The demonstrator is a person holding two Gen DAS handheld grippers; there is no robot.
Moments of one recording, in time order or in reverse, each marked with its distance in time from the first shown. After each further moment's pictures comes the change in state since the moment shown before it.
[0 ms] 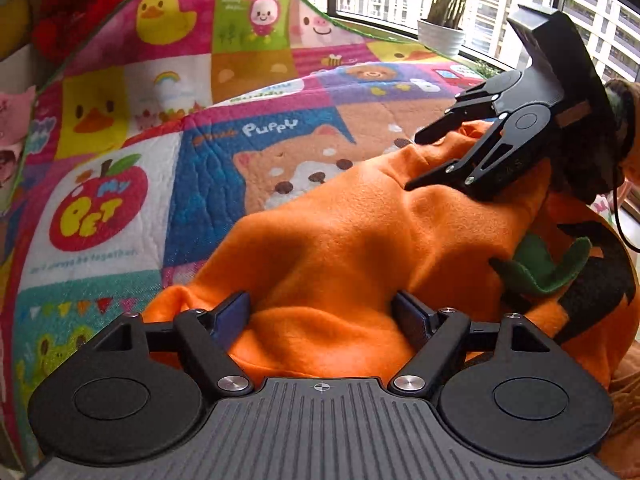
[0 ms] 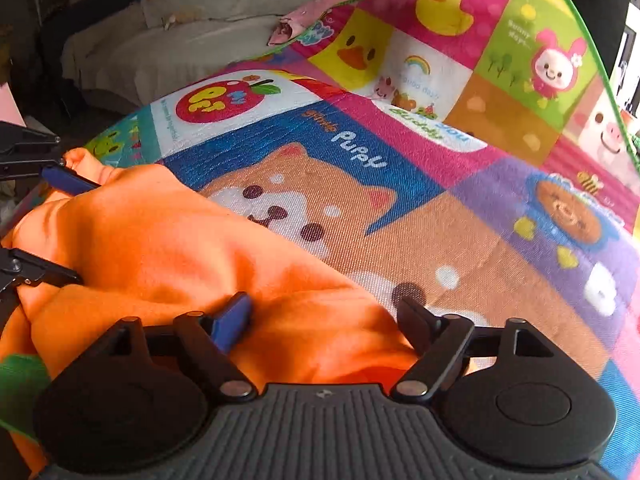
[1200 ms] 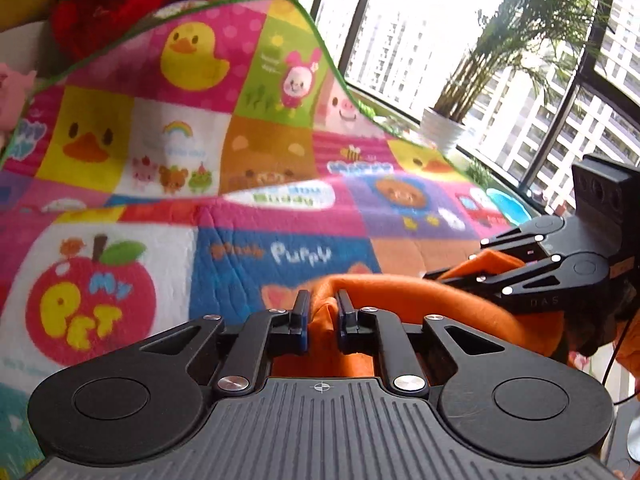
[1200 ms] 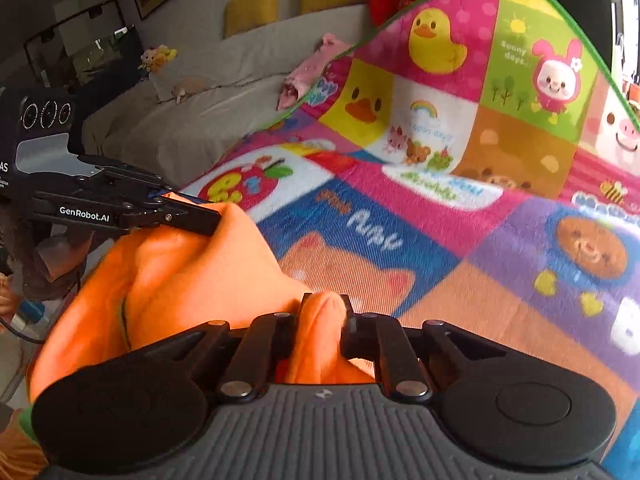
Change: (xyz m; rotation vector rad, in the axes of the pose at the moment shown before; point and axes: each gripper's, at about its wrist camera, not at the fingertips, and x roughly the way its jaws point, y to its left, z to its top) left arm 0.008 0.087 0.101 -0.203 -0.245 -0.136; right arm -0.030 -0.015 0.058 0.093 -0.181 0.110
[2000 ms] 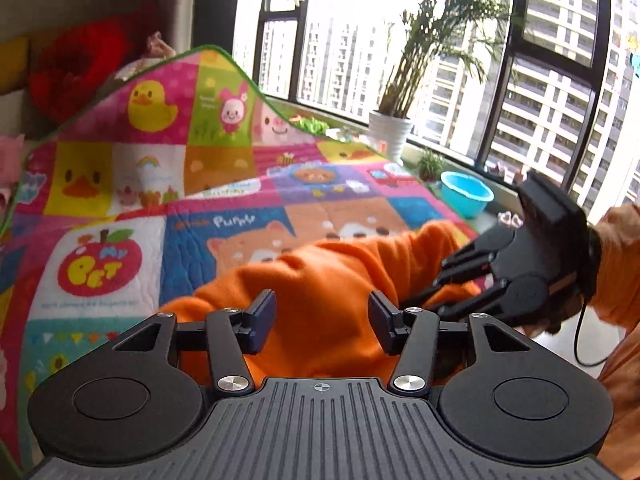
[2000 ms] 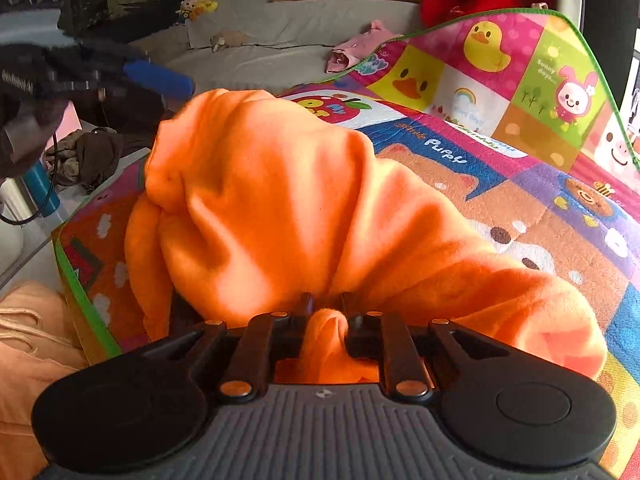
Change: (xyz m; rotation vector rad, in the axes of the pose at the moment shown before) left arm -0.132 -0.090 -0.098 0.150 -0.038 -0.097; right arm -0.062 0.119 -0.133 -0.194 0.096 -0.063
